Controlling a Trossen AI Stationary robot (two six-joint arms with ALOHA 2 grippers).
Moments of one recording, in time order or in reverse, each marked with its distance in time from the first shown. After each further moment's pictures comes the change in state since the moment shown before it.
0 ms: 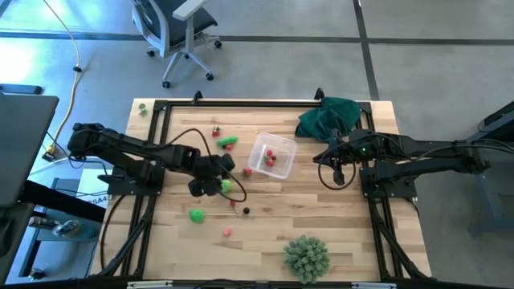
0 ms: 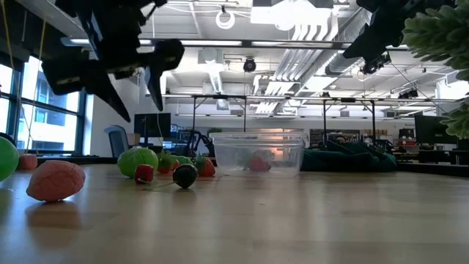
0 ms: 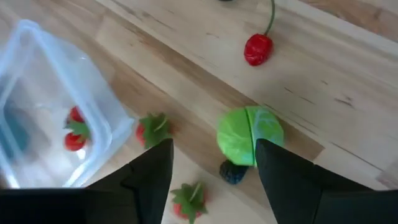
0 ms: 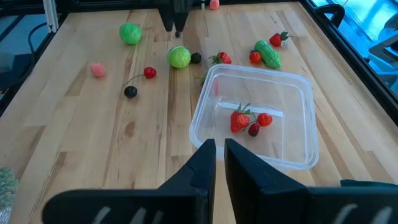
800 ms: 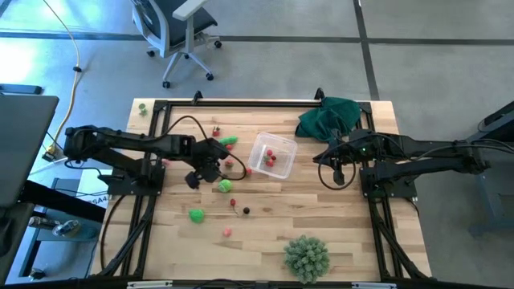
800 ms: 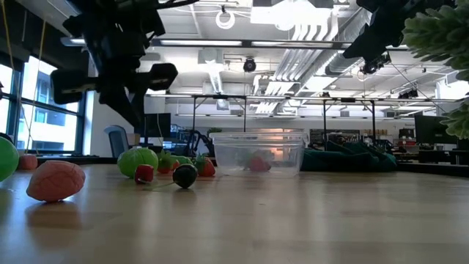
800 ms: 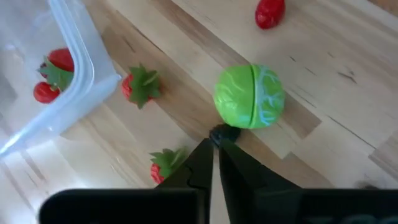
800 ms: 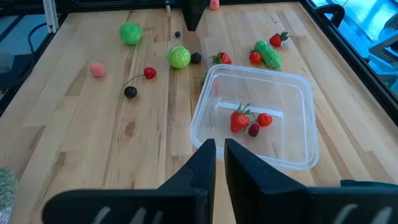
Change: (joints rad) left arm 0.200 -0.074 -0.092 0.019 0.160 -0.008; right arm 0.000 0.000 0.000 0.000 0.000 0.000
